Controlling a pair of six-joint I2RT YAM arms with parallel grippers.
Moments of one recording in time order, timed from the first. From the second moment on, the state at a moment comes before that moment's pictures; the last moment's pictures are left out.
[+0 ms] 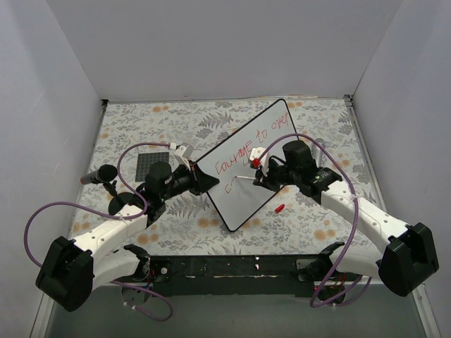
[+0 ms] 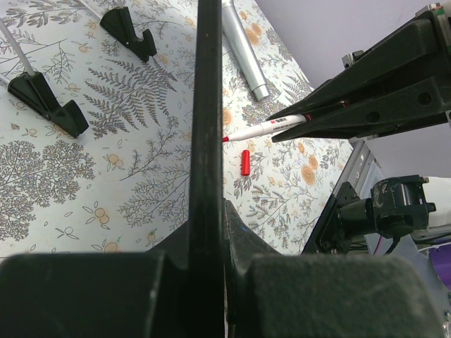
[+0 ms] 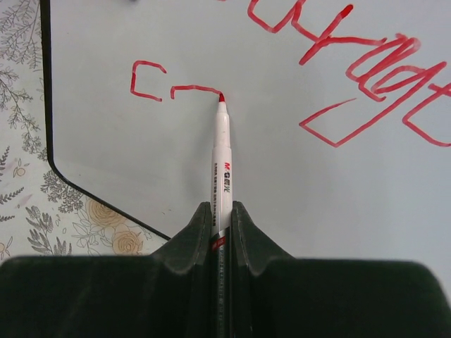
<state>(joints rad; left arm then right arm) -0.54 1.05 0.50 0.37 0.44 -0.57 0.60 1.18 0.85 -0.32 -0.51 -0.52</state>
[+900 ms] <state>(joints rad) -0.54 1.05 0.50 0.37 0.44 -0.56 0.61 1.19 0.82 -0.36 -0.57 -0.58</state>
